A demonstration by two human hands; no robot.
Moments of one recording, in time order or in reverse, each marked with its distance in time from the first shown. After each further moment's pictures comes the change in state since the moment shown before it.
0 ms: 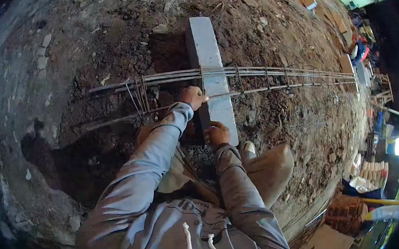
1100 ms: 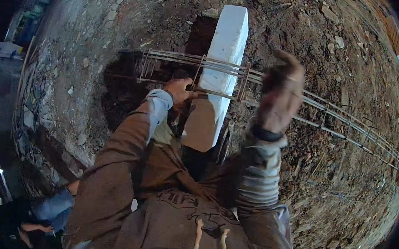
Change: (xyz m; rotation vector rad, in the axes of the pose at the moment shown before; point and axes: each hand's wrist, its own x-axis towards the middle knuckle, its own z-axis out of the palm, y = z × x) left_hand -0.018 0.068 0.017 0.471 -0.094 -0.500; right_hand 0.050 -0.257 -0.140 0.319 -0.387 -0.977
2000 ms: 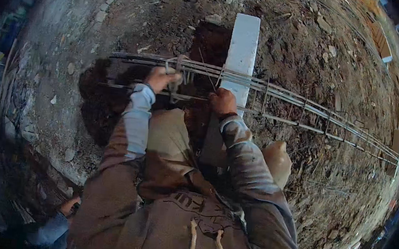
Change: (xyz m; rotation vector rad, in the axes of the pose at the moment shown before) left_hand 0.029 -0.144 -0.038 -0.858 0.258 0.206; right_hand -0.079 0.199 0.104 -1.012 -0.566 0.356
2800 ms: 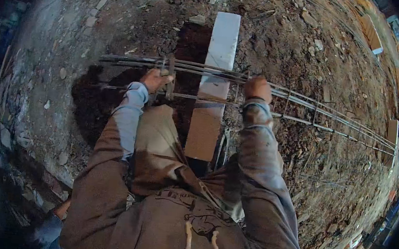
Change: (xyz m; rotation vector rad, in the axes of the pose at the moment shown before) left_hand 0.014 0.004 0.031 0.340 -0.088 -0.181; right_hand 0.027 0.066 -0.121 -0.302 0.256 0.426
